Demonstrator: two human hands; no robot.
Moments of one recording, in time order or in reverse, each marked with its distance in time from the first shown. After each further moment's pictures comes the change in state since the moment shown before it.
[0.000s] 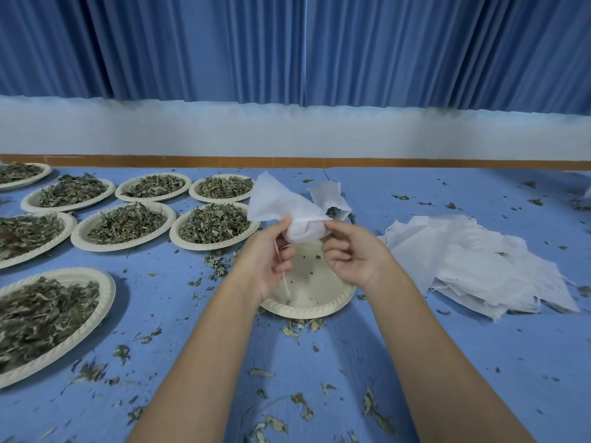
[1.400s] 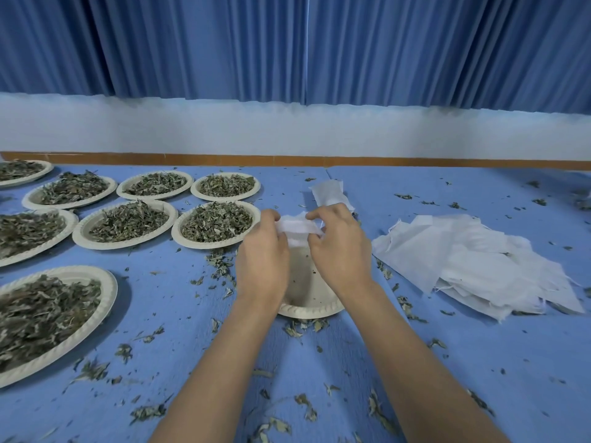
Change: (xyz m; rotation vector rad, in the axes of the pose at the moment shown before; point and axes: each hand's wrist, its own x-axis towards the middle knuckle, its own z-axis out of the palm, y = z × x) left_hand -0.001 -0.018 -0.007 1.175 0.487 0.812; right_hand 0.005 0.030 0.009 -1.610 0.420 -0.995
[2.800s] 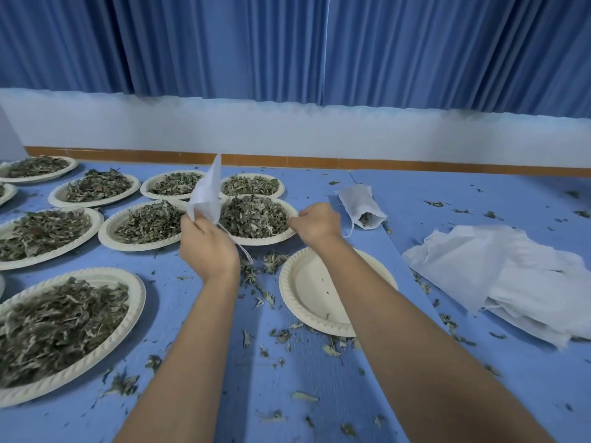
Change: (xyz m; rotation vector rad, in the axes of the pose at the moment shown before) left_hand 0.060 -0.084 -0.026 -0.376 0.518 -0.578; right_hand 0.071 -0.045 0.068 0.196 -0.388 0.393
